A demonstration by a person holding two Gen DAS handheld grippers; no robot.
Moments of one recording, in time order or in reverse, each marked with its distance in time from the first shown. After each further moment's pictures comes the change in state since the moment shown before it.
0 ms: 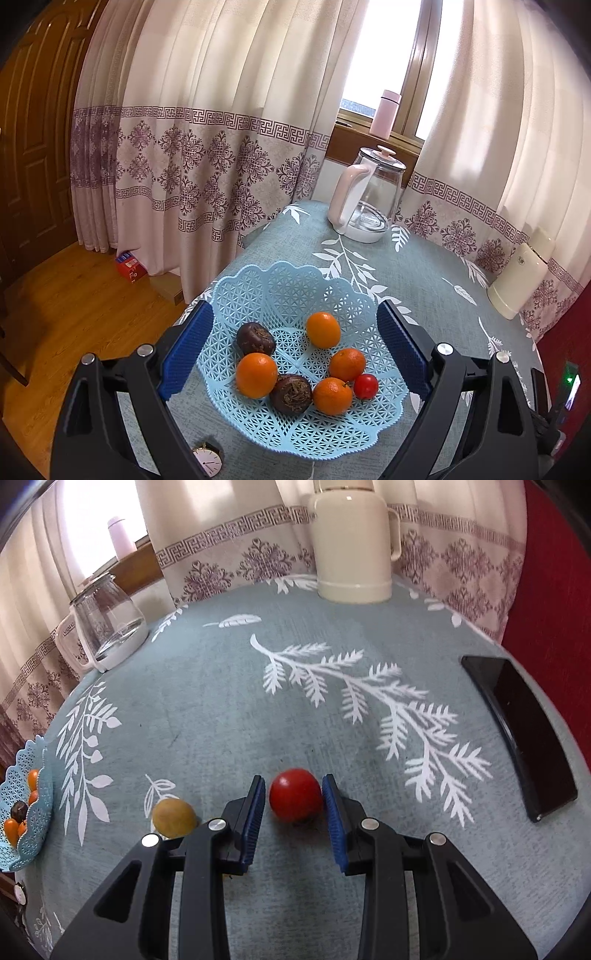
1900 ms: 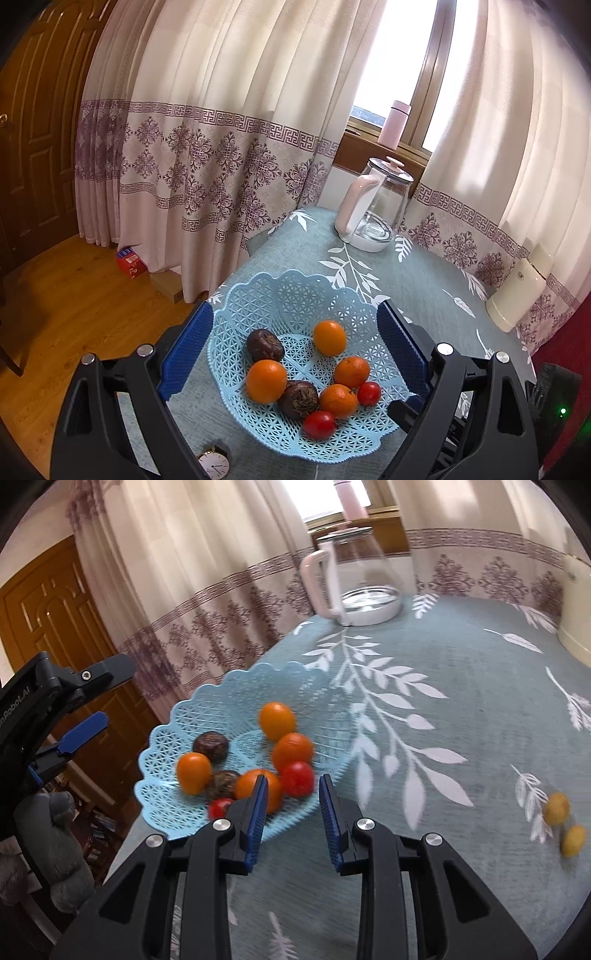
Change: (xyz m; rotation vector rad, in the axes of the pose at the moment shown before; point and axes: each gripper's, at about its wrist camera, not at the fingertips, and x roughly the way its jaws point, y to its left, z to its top) left arm -0.008 0.011 0.005 -0.041 -0.012 -0.002; right arm -0.055 0.216 -0.055 -0.332 0.044 0.532
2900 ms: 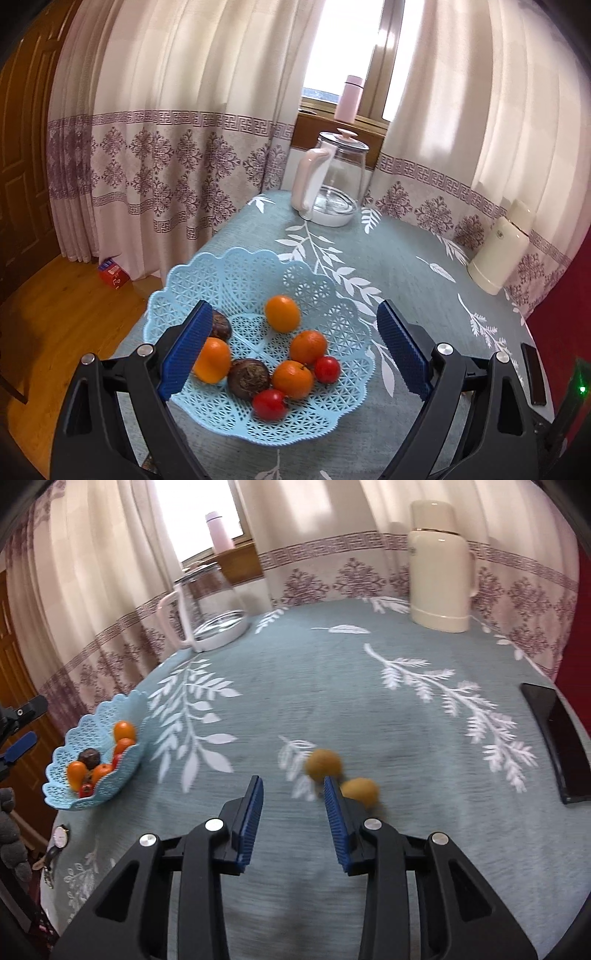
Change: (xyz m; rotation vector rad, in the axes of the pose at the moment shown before) left arm 0.002 -0.054 -0.024 0.135 0.043 -0.071; right arm -0.084 -0.131 -0.037 0.150 -0.097 -0.338
